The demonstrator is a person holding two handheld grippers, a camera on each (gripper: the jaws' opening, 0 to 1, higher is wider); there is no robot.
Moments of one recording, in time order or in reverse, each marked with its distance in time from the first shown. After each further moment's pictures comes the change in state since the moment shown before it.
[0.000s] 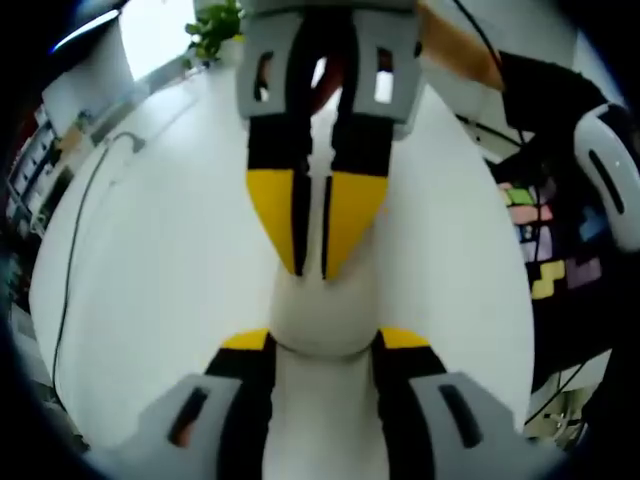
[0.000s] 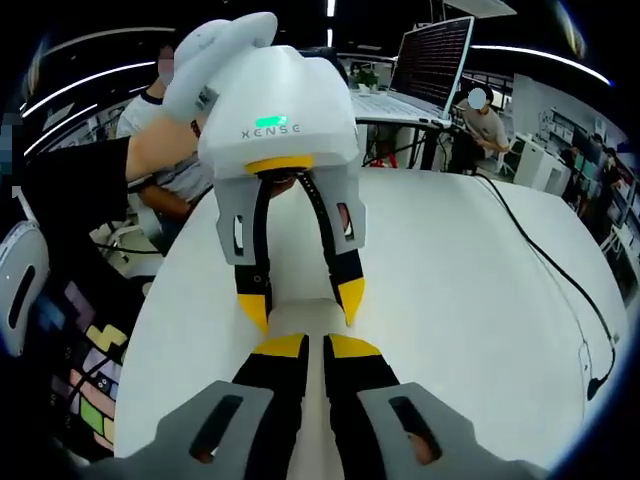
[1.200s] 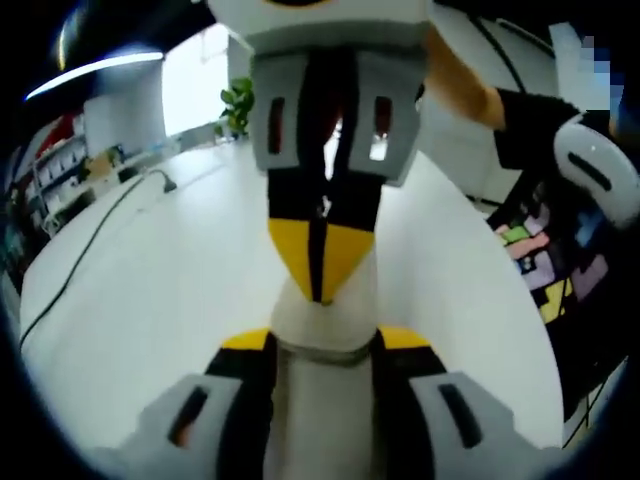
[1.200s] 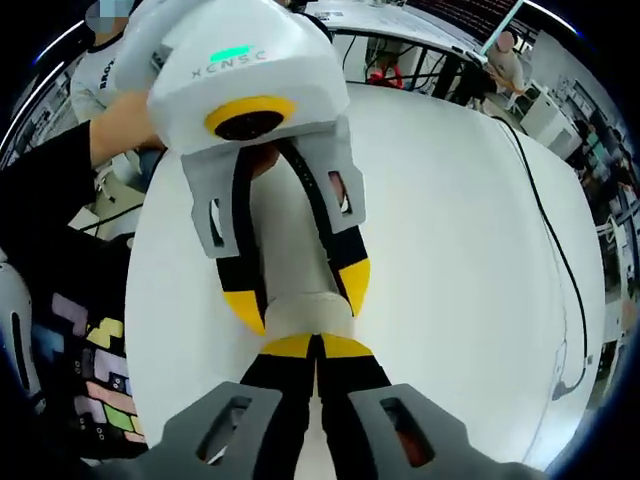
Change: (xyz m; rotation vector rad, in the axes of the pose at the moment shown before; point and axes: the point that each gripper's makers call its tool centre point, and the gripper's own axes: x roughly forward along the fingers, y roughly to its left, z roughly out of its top) left arm -0.003 0.002 0.010 -0.054 -0.428 0.054; right arm 0.010 -0.004 -0.004 0.014 0.461 -0.076
